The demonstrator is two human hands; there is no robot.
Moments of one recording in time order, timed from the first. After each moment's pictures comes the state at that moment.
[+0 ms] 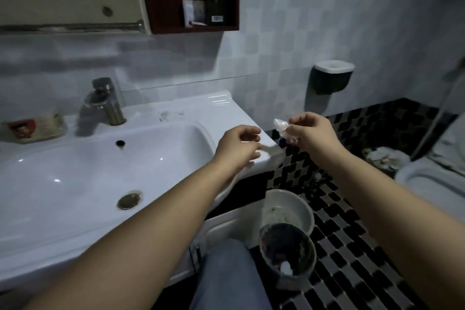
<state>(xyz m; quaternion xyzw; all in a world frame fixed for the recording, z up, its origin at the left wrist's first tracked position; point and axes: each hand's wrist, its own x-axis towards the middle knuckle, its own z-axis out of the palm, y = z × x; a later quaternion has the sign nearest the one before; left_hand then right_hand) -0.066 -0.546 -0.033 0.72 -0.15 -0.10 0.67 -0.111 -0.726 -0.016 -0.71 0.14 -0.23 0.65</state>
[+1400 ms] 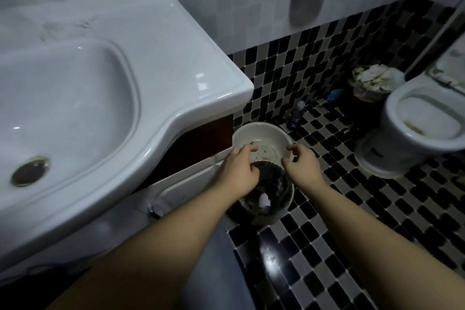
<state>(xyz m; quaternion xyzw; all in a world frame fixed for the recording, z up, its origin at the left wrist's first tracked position) -0.064 -0.647 -0.274 0.90 -0.24 -0.20 0.32 -0.134 -0.821 -0.301 -0.83 0.36 -0.06 0.42</state>
